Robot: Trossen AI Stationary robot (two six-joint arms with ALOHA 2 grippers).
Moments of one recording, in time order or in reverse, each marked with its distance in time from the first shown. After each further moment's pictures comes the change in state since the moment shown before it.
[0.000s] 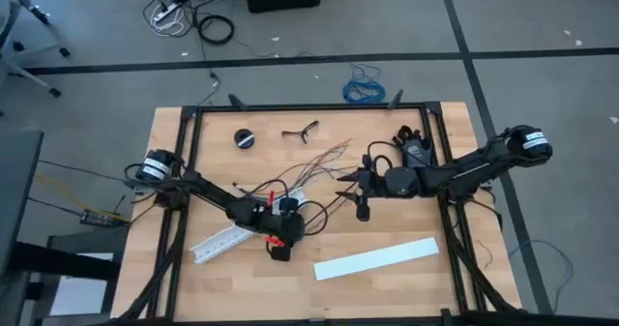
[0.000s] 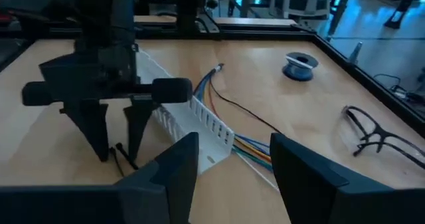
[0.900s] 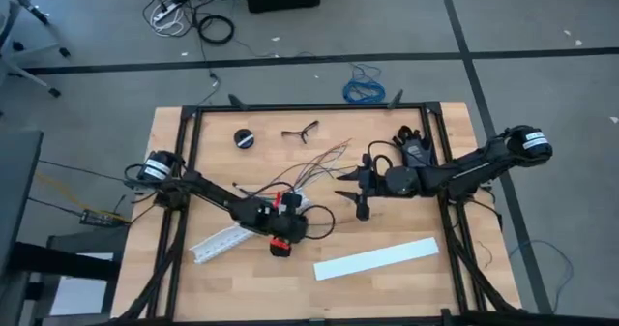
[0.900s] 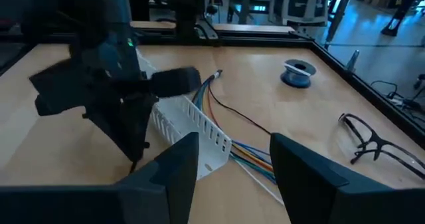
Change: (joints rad) left arm -0.024 0.006 0.148 -0.239 -0.188 0.159; right arm 0.001 0.000 0.000 0.023 -0.001 -0.017
